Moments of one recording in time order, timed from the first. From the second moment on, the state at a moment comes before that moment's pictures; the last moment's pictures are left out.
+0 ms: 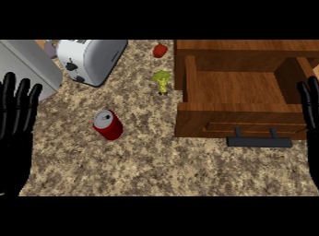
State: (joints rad) left arm 0.00 0.06 -0.01 -2.10 0.05 0.00 -0.03; right arm -0.01 -0.08 -0.01 -2.10 0.02 -0.02 0.00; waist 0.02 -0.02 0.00
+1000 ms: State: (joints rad) left arm -0.10 0.12 -0.11 -2.01 0.09 -0.12 0.34; right arm 0.11 -0.10 -0.07 -2.10 -0.02 0.01 0.20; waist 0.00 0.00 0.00
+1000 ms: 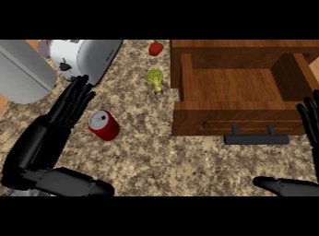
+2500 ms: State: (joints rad) left arm -0.16 0.08 0.01 -1.63 0.03 -0.14 0.13; right arm 0.22 -0.09 -0.21 -2.02 -0.07 0.15 0.04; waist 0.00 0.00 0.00
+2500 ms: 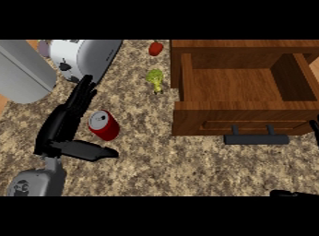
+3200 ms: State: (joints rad) left arm -0.17 0.11 0.07 -1.38 -0.01 -0.15 -0.08; right arm 0.22 -0.06 -0.21 -2.05 -0.05 0.17 0.05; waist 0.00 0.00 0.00
